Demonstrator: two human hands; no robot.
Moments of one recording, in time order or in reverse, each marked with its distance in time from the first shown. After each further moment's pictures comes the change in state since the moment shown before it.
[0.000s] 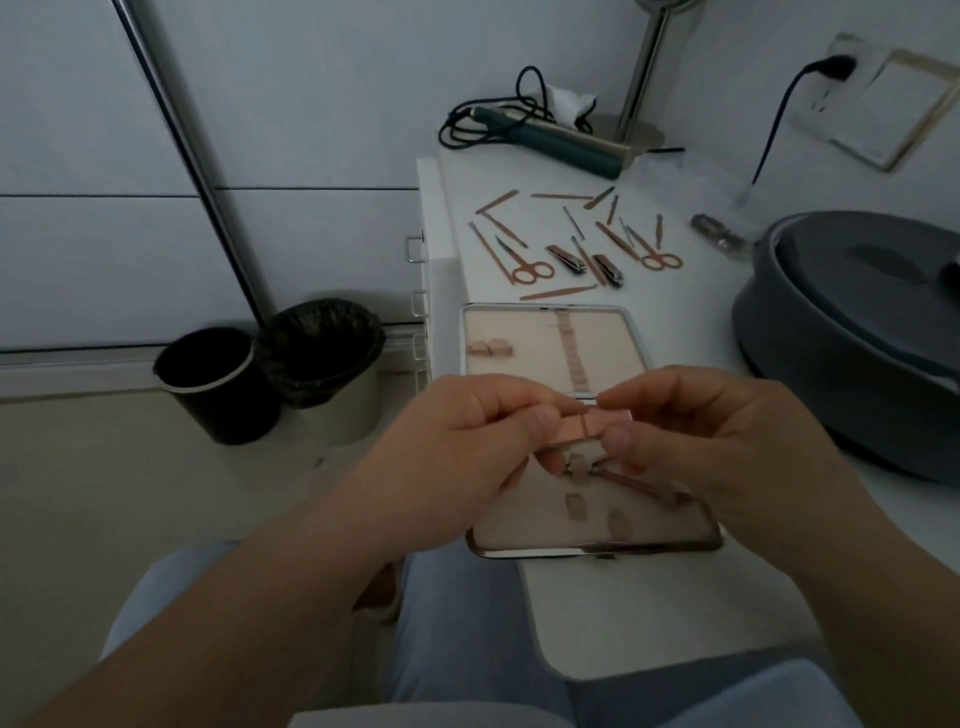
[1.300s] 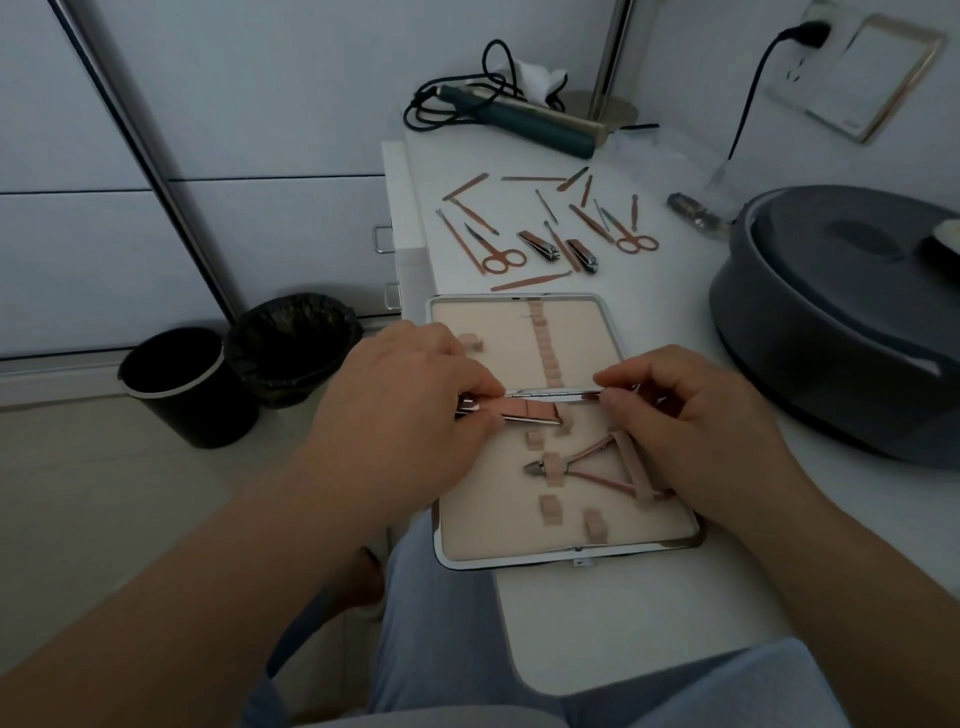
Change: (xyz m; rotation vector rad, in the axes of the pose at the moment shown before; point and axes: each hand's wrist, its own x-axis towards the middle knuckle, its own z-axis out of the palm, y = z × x) left_hand 0.024 -0.012 -0.011 0.982 0.195 0.116; right_hand 0.029 0.058 -0.016 -0.500 0.190 -0.141
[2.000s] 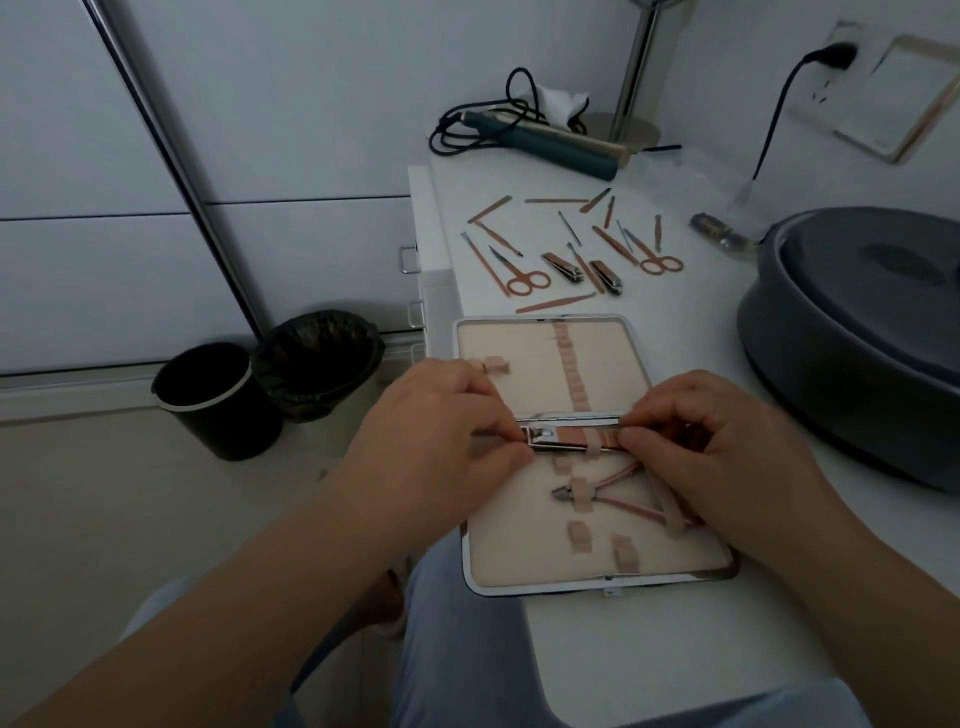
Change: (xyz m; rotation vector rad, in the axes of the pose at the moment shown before) left_hand -0.005 -0.011 0.008 -0.138 -0.003 0.032; right_hand 0.001 -0.008 -0.004 -0.035 -0.083 -0.018
